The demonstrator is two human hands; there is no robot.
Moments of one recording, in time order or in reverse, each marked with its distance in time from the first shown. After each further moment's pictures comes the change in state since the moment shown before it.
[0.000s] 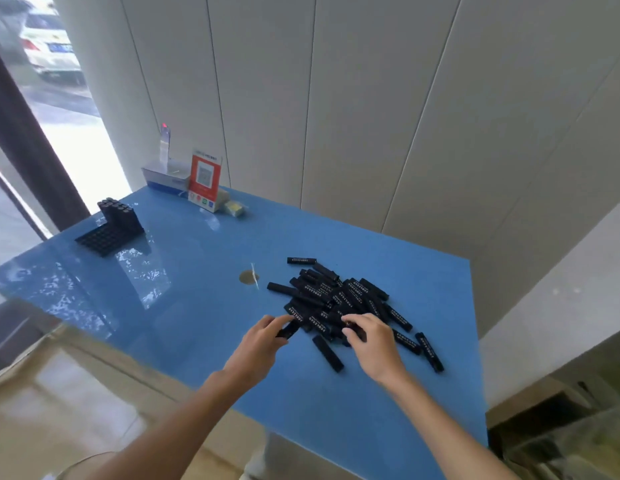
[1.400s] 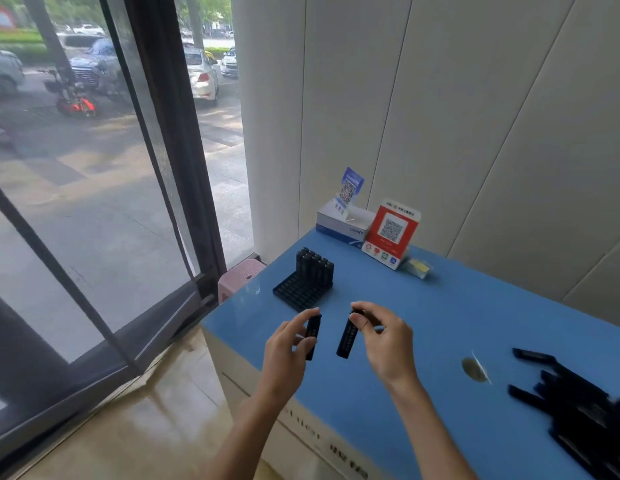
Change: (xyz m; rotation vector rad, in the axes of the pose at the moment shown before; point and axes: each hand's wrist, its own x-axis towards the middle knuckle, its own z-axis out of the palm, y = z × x) left_hand -0.039 -0.281 -0.304 -0.364 0.479 -0.224; right_hand 0.149 -0.374 0.291 0.423 0.102 -0.105
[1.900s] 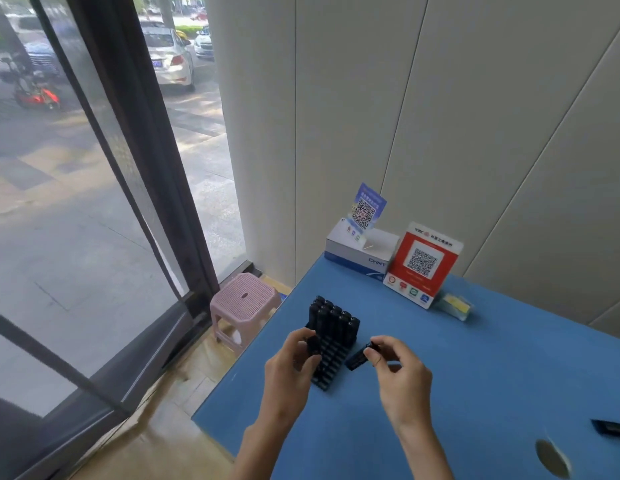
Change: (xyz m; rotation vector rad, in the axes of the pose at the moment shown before) left_hand 0.156 -0.061 -0.014 -0.061 -0.001 -0.067; right_hand 0.114 0.040 0.084 -0.037 0.178 0.128
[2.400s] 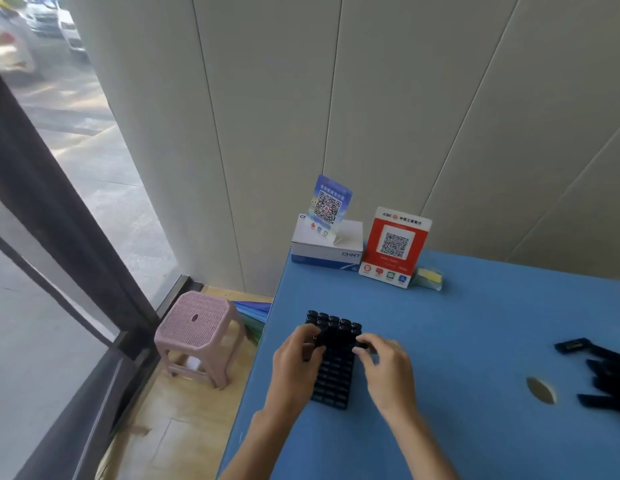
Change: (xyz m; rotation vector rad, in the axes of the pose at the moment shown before) left_hand 0.090 -0.035 -0.009 0.007 -0.365 0.118; right_hand 0.018 0.011 0.074 -0.471 0.165 0.056
